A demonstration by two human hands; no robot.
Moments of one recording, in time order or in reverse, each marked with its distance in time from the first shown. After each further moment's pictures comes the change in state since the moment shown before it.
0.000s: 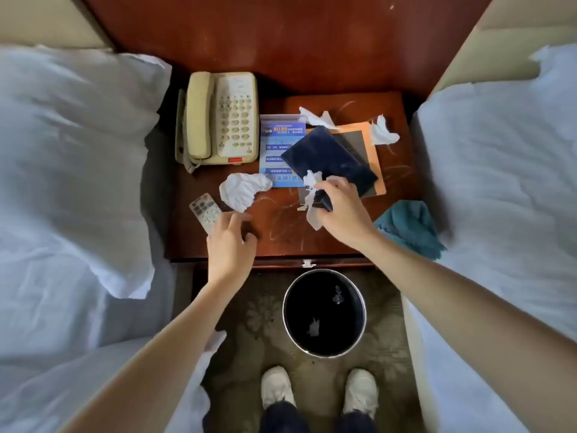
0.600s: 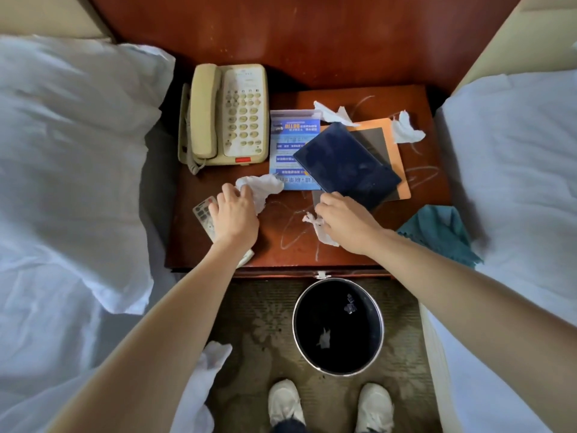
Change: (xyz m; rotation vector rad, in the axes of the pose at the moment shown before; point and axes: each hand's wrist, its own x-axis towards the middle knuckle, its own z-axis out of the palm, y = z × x) left_hand 0.083 -0.006 0.018 0.598 -0.053 -0.002; right_hand 0.025 0.004 0.023 -0.574 -0.247 -0.386
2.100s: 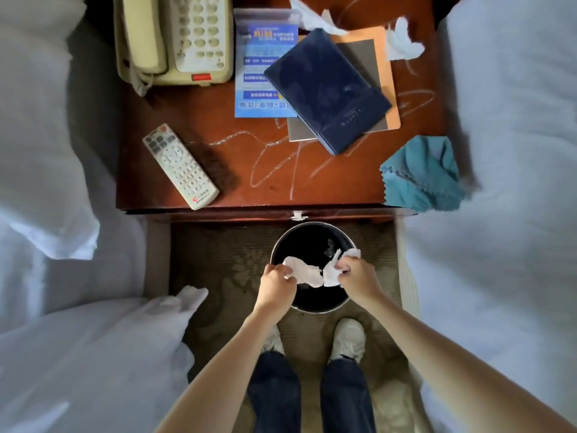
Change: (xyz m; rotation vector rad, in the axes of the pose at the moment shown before) left_hand -0.188 0.030 0.154 -0.619 -0.632 -0.217; right_hand -0.160 -0.023 0.165 0.785 -0.236 0.845
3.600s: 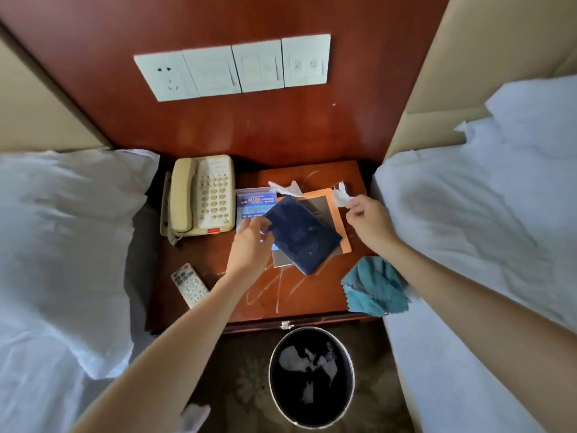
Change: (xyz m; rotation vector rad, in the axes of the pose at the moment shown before) left_hand 0.006 0.227 -0.185 0.046 0.497 0.571; right_hand 0.018 -0.173 -0.259 0.180 0.514 -0.395
